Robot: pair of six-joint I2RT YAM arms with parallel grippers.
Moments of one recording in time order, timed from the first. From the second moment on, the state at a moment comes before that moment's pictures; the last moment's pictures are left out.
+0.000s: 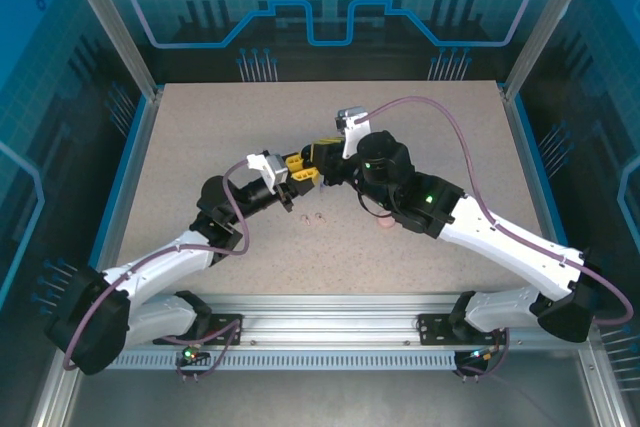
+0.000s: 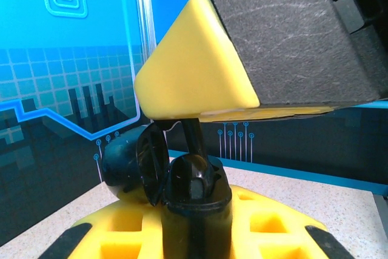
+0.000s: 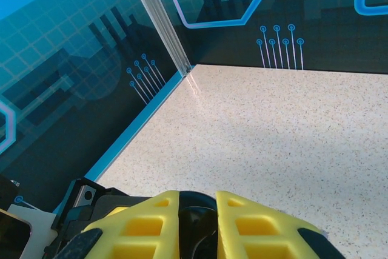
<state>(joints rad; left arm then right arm) -0.55 1.14 0.53 0.86 0.47 -0.04 0.95 1.27 1.28 -0.29 0.26 0.46</state>
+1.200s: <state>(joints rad) -0.55 1.12 0.53 0.78 0.43 -0.04 0.97 1.31 1.26 -0.26 0.33 0.39</state>
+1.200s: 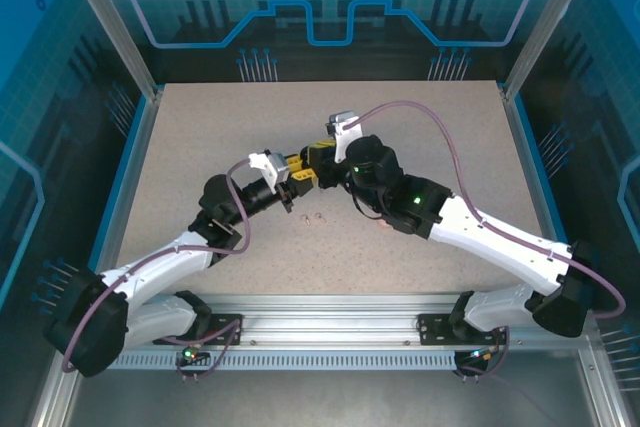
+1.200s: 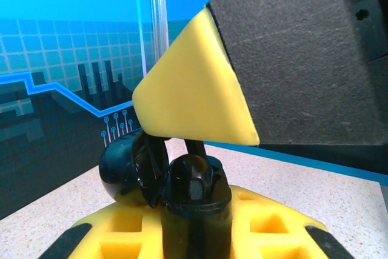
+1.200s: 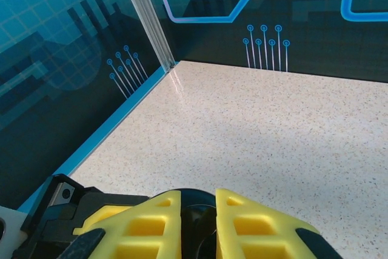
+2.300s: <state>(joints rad) -0.55 1.13 0.53 0.91 0.42 -0.06 0.95 1.31 1.41 -0.38 0.24 0.50</state>
